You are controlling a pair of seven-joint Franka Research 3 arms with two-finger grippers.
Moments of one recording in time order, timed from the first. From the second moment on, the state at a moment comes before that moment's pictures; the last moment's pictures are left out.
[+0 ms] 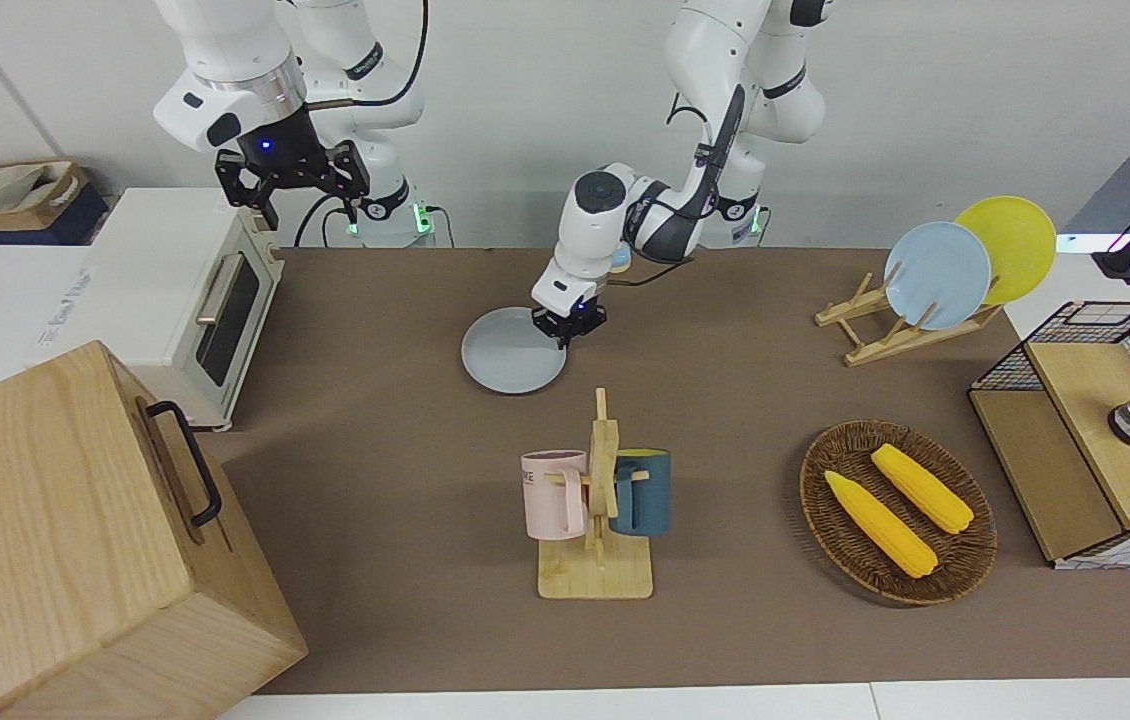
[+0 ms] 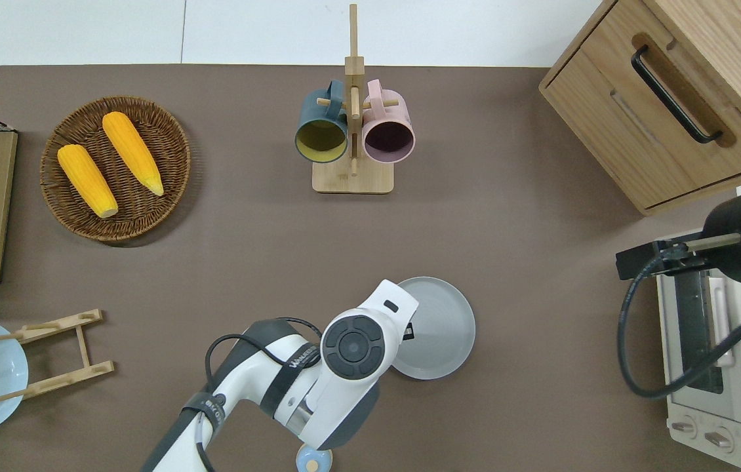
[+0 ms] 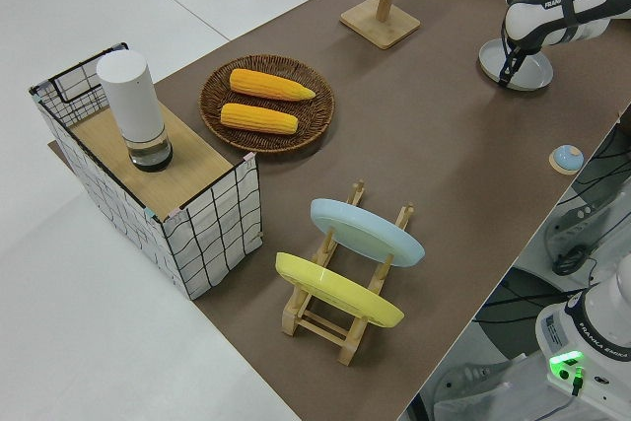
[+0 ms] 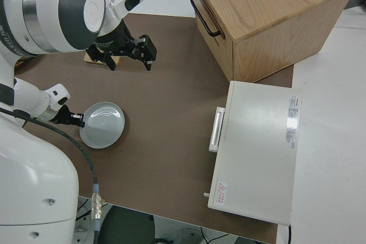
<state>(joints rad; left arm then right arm) -0.55 0.23 -0.22 -2.14 -0.09 2.44 -0.81 0.03 0.00 0.09 -1.47 0.00 1.39 0.03</state>
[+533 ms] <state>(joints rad) -0.64 0.39 -0.22 -1.92 -0.02 2.36 -0.96 0.03 0.00 0.09 -1.47 0.00 1.39 0.03</state>
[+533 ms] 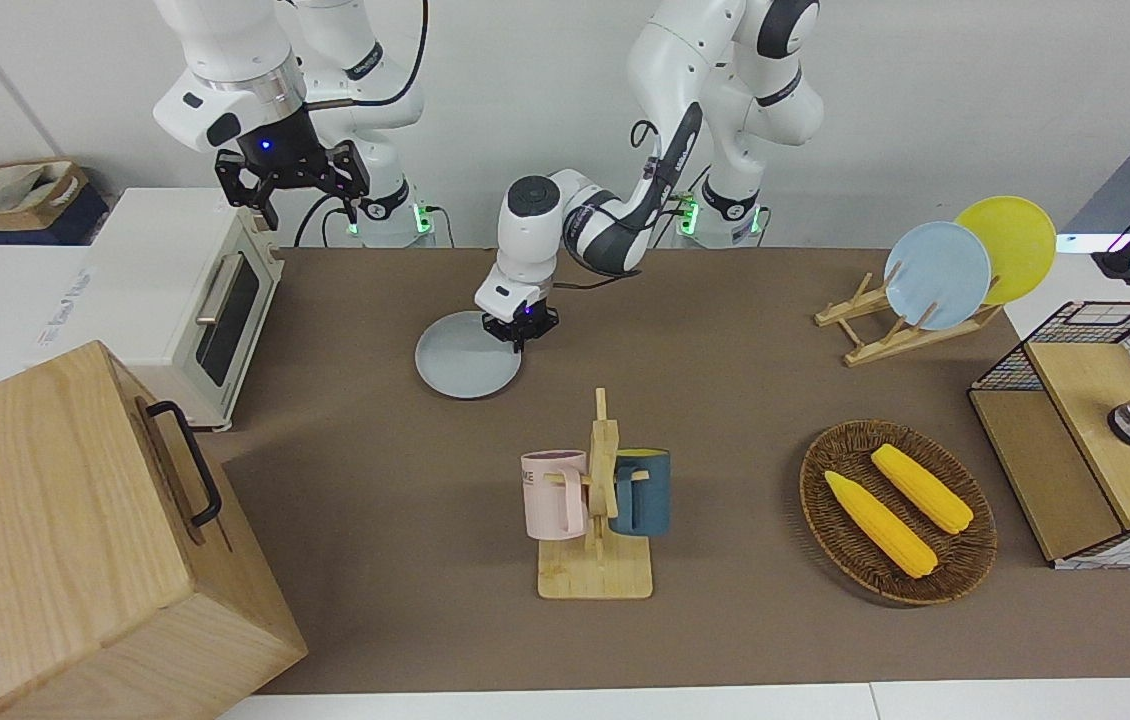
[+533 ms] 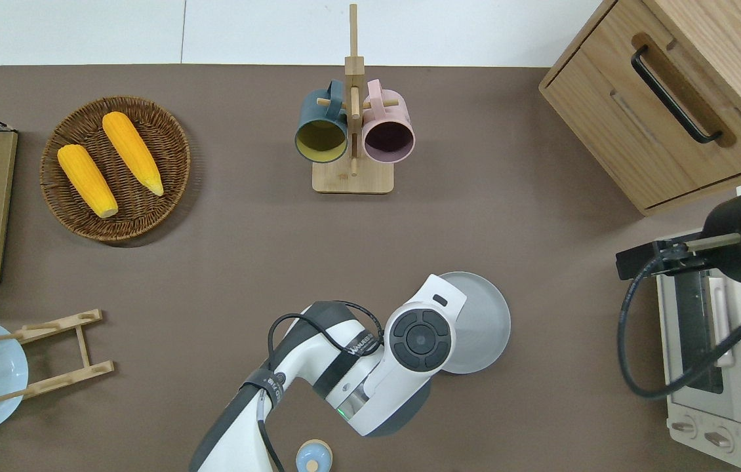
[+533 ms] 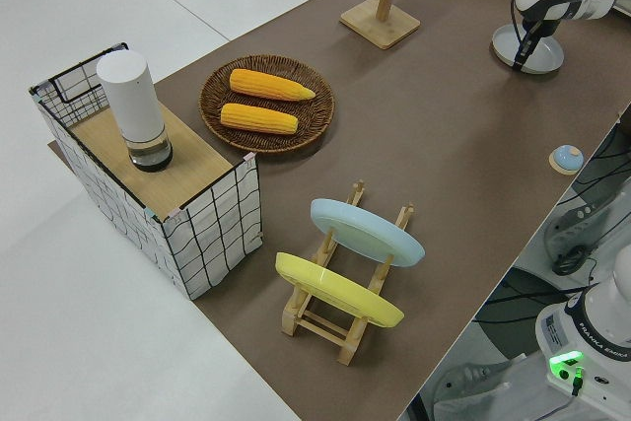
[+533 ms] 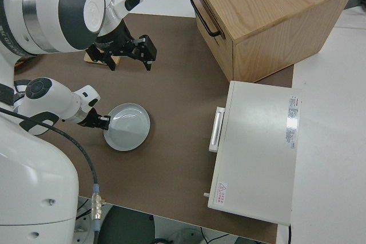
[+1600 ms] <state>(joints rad) -0.68 0.42 -0.20 -1.82 0.00 2.32 -0.99 0.03 0.00 0.09 -1.47 0.00 1.39 0.03</state>
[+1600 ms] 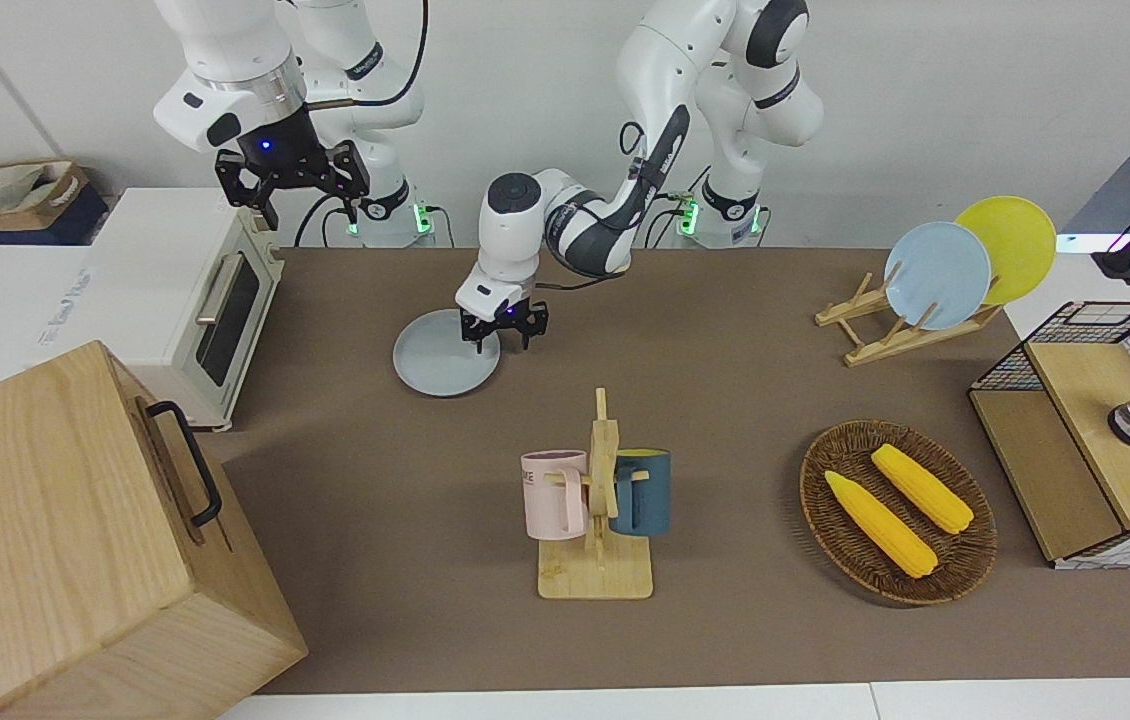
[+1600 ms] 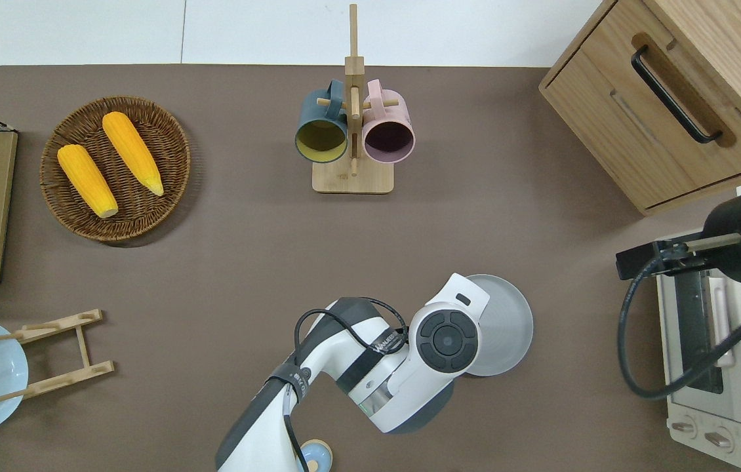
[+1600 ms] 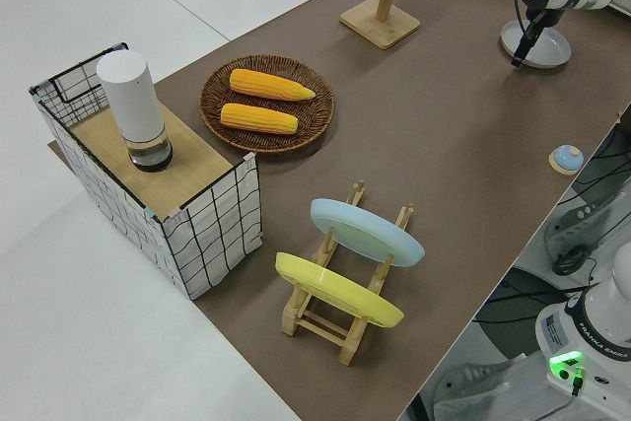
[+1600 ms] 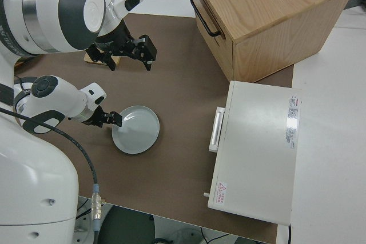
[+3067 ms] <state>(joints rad) -0.18 0.04 -0.18 -1.82 -0.09 1.76 -0.32 0.03 0.00 0.09 -1.47 0.00 1.39 0.03</state>
